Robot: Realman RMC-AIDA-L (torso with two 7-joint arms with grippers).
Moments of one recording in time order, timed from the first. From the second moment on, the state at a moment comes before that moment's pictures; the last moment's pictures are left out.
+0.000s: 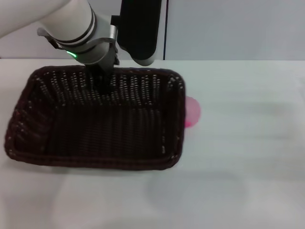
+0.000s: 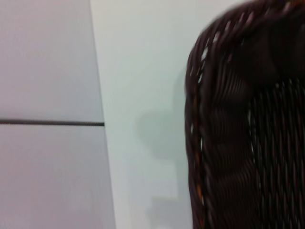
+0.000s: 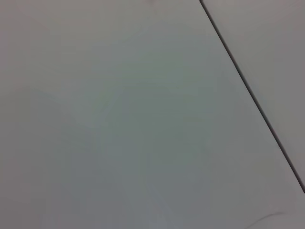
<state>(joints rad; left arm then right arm) -0.83 -2.08 1.65 1.28 2.85 1.42 -2.01 0.36 2.08 0.60 0.00 -2.02 -1.52 0.65</state>
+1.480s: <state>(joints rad) 0.01 -2.07 1.24 1.47 1.39 0.91 -1.52 0.44 2.05 -0.17 -1.05 -2.06 -1.82 1.74</state>
